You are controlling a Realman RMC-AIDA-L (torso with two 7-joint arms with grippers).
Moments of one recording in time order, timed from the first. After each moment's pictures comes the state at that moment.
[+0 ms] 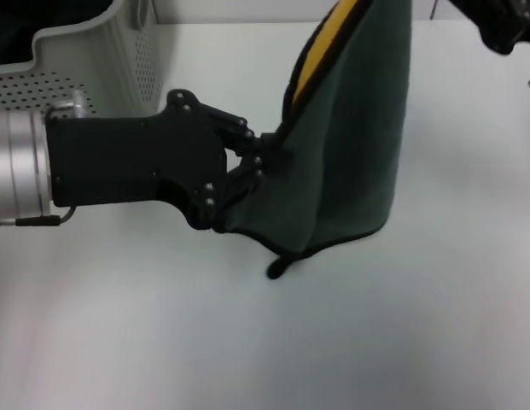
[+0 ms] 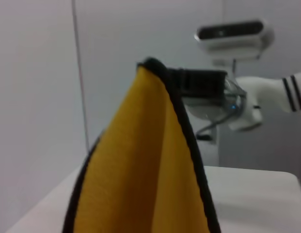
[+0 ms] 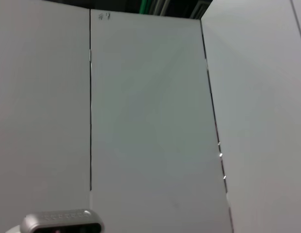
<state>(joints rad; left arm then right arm) -0.10 -2.09 1.31 1.70 1.65 1.51 -1.80 0.46 1.92 -1.48 -0.86 -0.74 -1.52 1.24</state>
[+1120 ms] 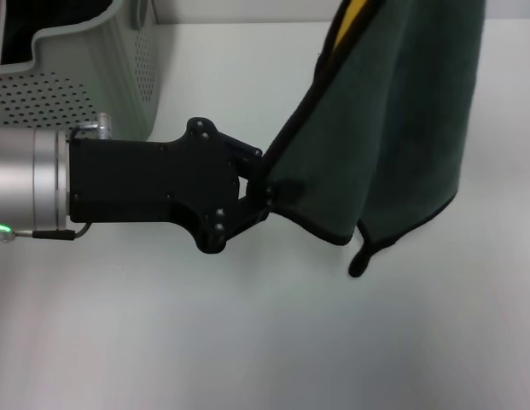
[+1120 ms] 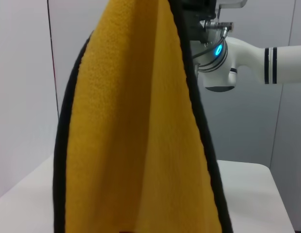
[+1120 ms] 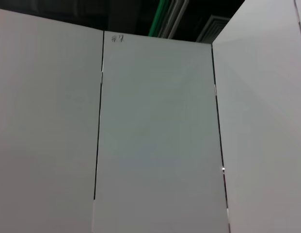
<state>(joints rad) -0.16 -2.09 1.31 1.59 1.67 1.57 -1.78 0.43 1.93 -1.23 -1.05 -0.87 -1.58 1.44</state>
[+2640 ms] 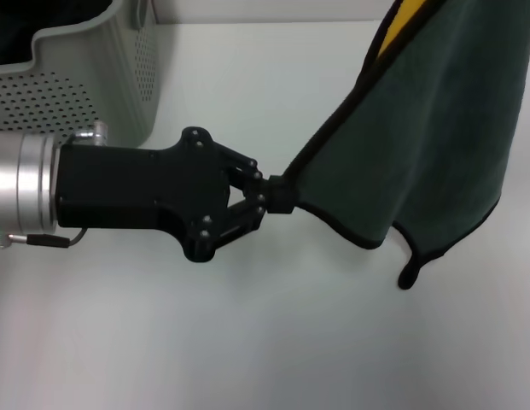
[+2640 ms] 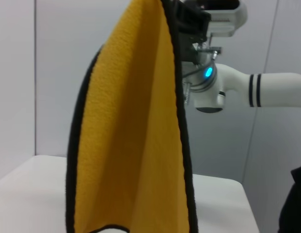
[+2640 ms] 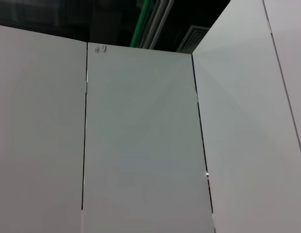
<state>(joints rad) -0.22 -2.09 1.23 1.46 1.63 1.68 -1.75 0.39 1.94 -1.17 -1.01 -0.88 -1.64 1.45</state>
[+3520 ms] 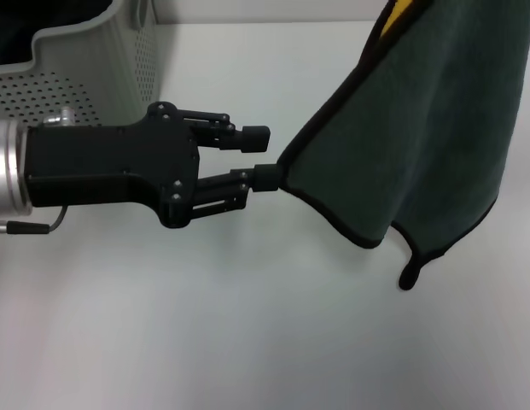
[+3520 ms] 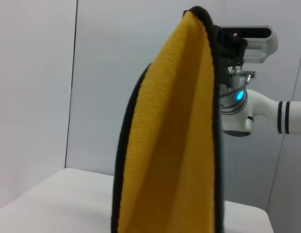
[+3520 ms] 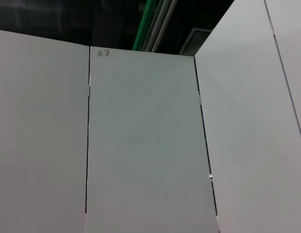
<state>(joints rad) -0.23 -2.09 1.14 1.39 1.59 1.68 -1.75 0.39 1.95 -1.17 -1.02 -0.88 -1.64 1.47</state>
